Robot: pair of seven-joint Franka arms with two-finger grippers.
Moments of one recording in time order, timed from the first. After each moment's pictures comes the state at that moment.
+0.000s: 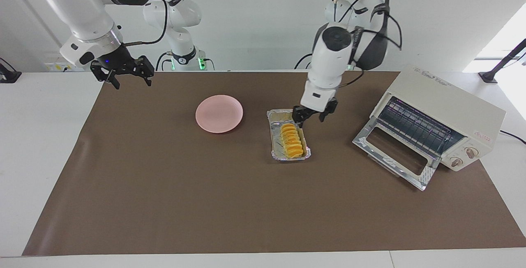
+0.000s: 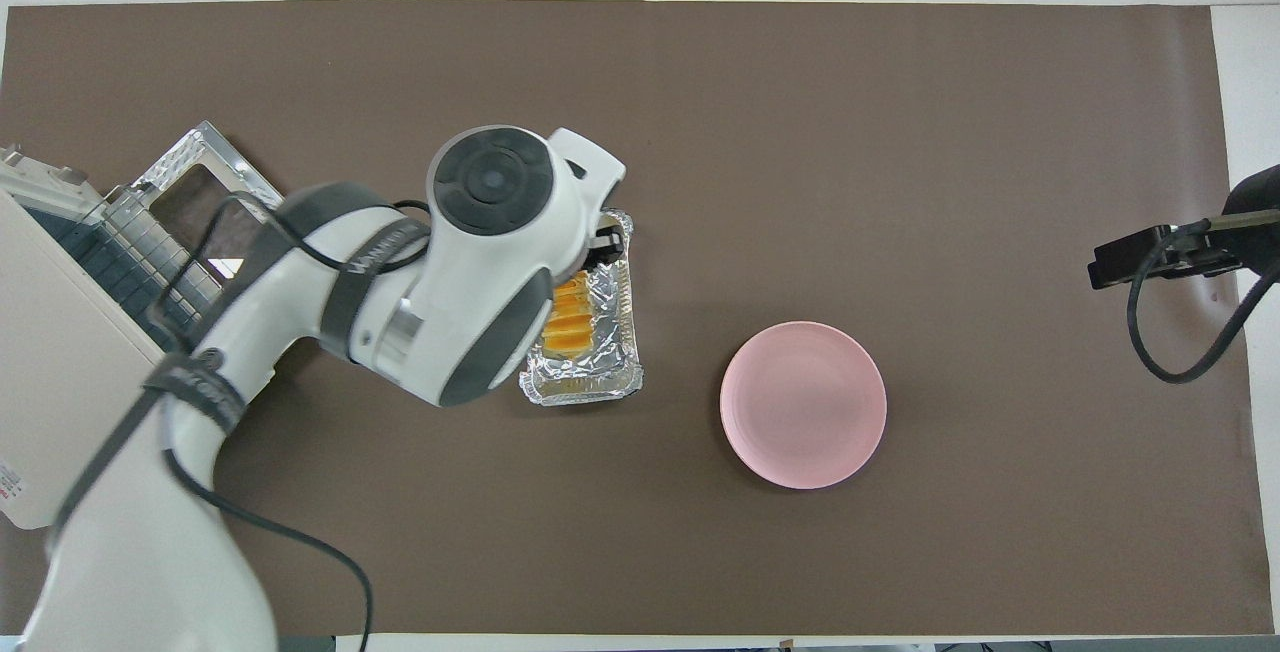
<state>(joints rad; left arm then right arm) -0.51 0.15 0.08 -1.70 -0.03 1.86 -0.72 0.01 -0.05 -0.01 -1.69 0.01 1.55 -0.10</state>
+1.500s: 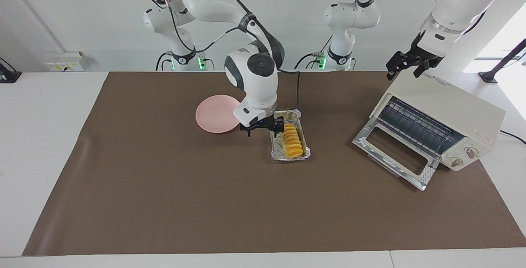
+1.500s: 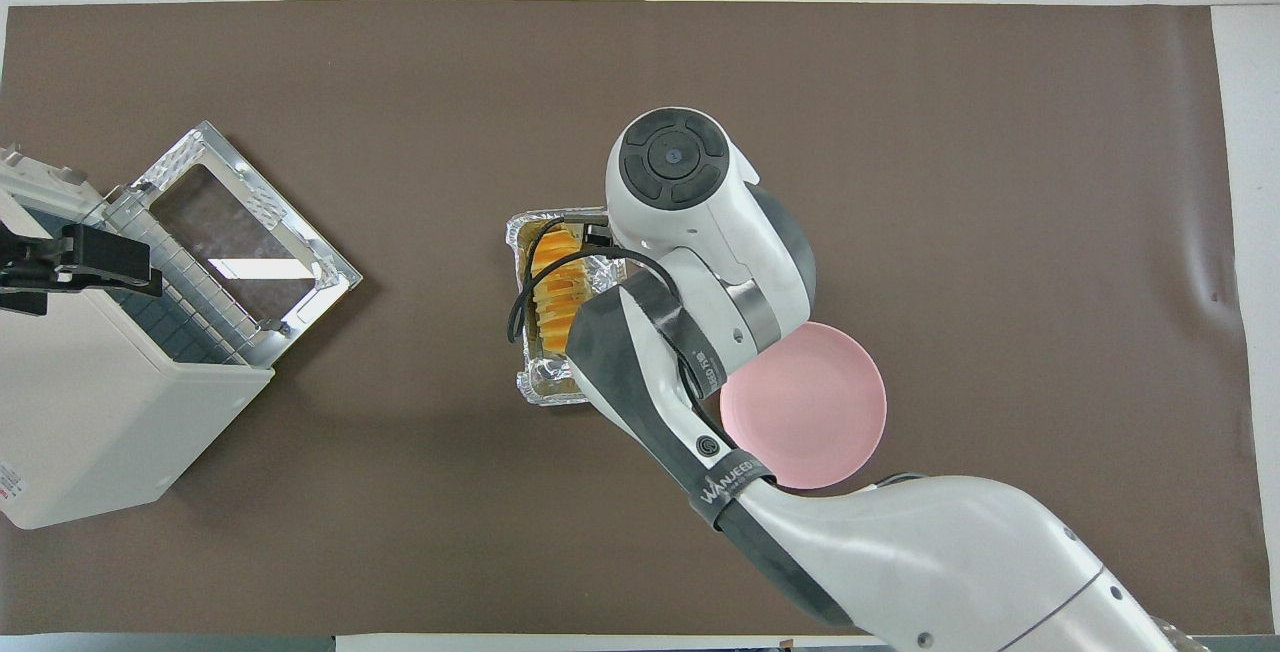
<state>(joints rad) -0.11 -0.09 0.06 -1.68 -0.03 1.51 -0.11 0.58 0.53 0.00 -1.48 0.02 2.04 0.68</state>
